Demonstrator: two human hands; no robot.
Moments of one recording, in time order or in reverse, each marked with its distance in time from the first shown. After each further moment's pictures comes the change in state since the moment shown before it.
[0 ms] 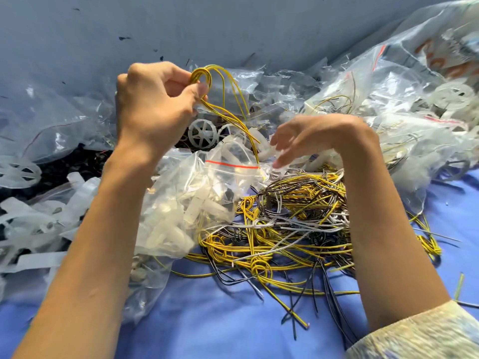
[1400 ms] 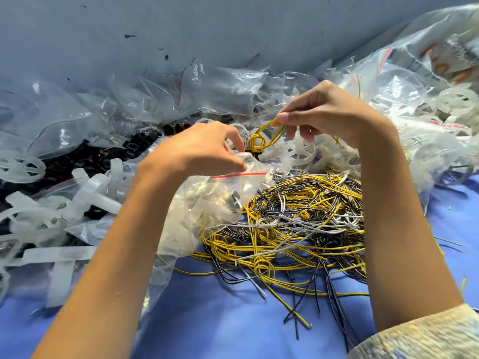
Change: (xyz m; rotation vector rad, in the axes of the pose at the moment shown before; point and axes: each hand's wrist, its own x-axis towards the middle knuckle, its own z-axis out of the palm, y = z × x) left_hand -0.014 0.004 0.019 0.418 -0.805 -0.026; right_hand -0.004 0.008 -0.008 0.524 0.341 -0.400
